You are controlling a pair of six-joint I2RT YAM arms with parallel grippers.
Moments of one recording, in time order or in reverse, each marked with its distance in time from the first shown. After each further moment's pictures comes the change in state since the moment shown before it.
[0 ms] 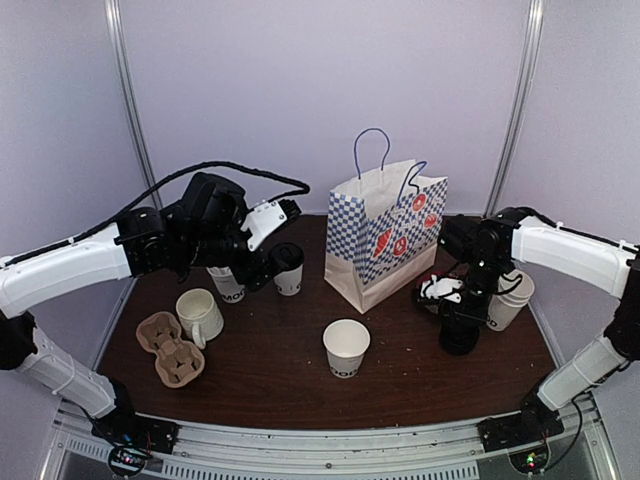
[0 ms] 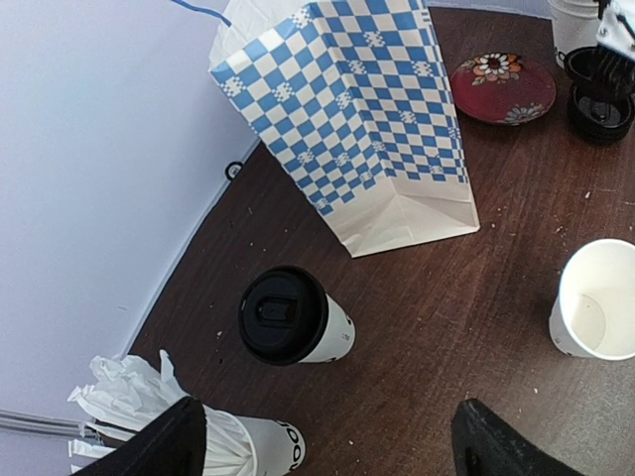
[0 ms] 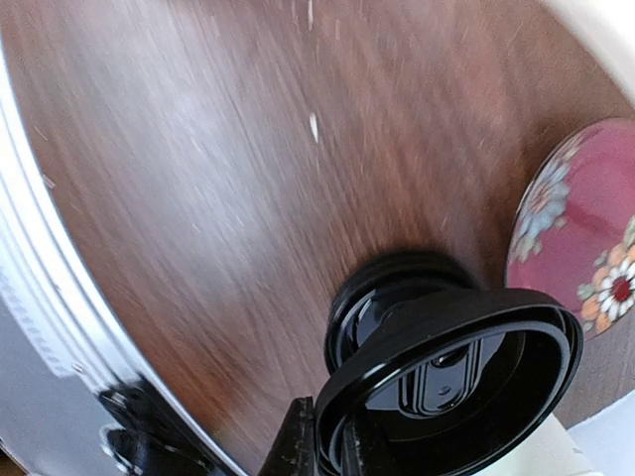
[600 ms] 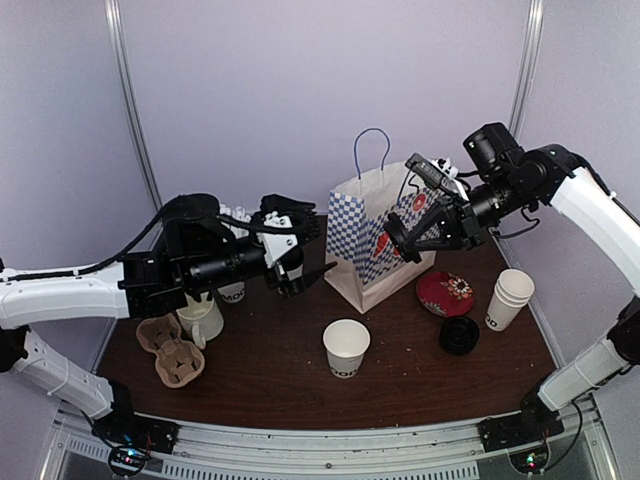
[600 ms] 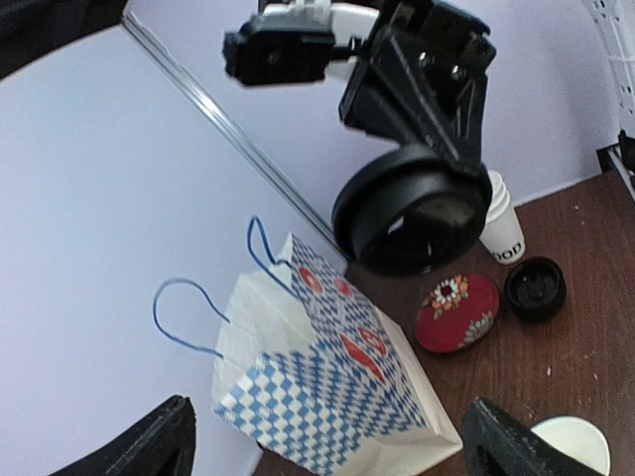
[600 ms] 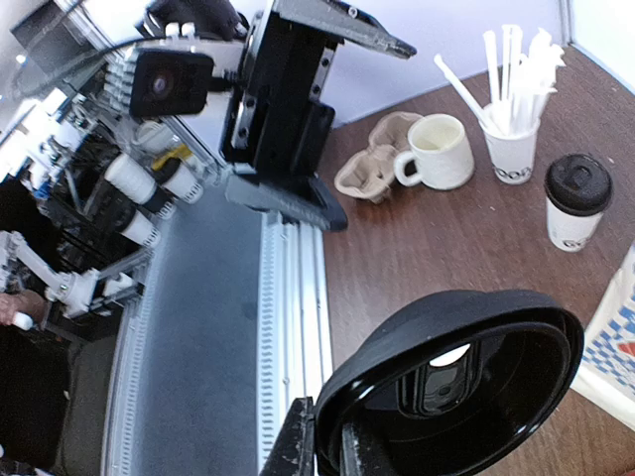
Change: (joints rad) left arm -0.129 -0.081 -0.255 0.723 0.232 0.327; right arm -0.029 -0.034 0.491 0.057 -0.927 0.254
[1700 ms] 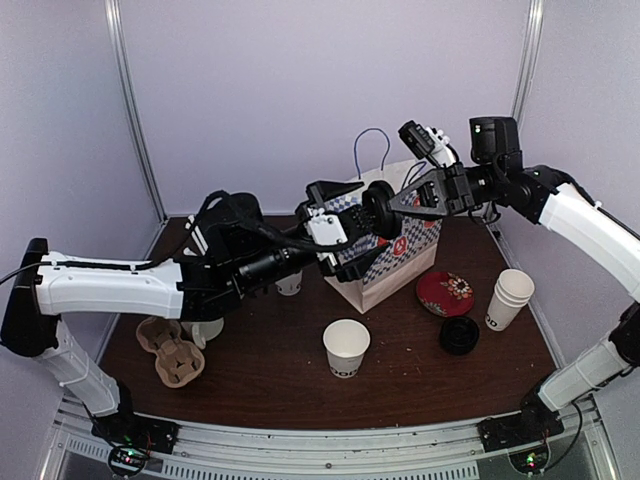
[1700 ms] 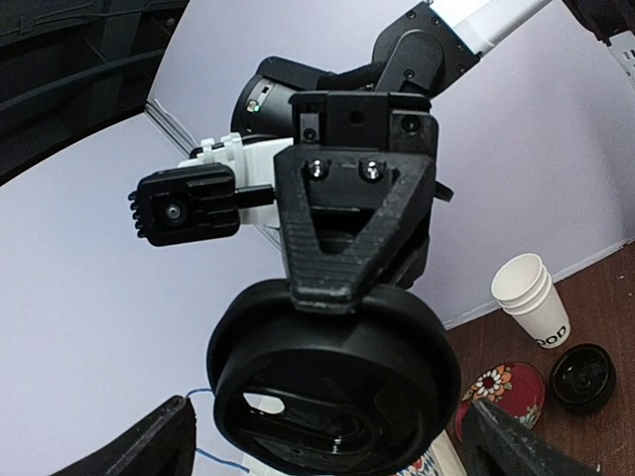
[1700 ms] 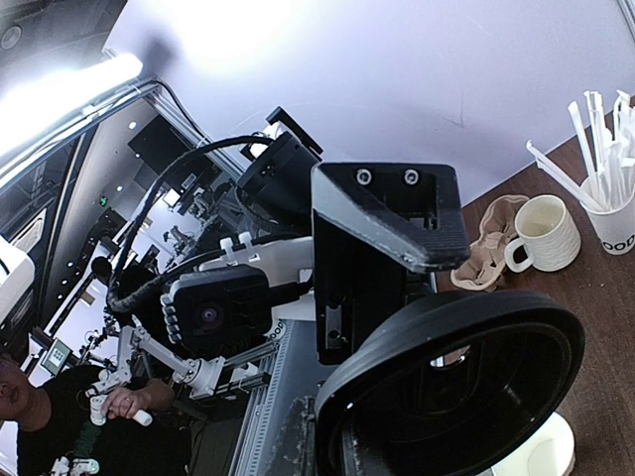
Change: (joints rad) left arm -0.083 0.262 0.142 0.384 0.016 0.121; right arm -0.006 -0.016 -0.178 0.777 -0.357 0.795
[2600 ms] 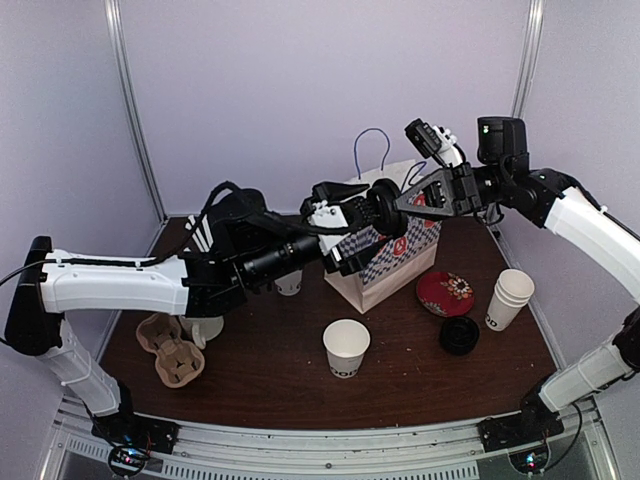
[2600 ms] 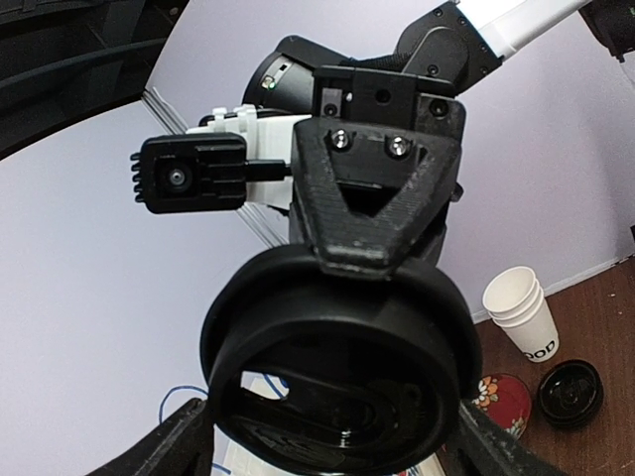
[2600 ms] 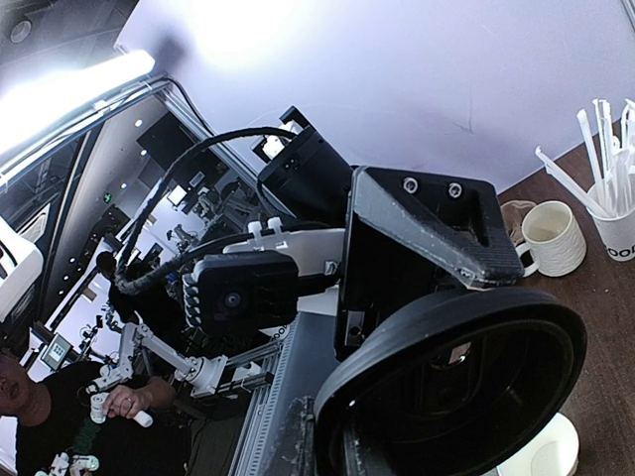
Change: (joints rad) left arm 0.013 0.031 0.037 -0.008 0.013 -0.071; right arm -0.003 -0.036 -0.032 0.047 -0.020 0.030
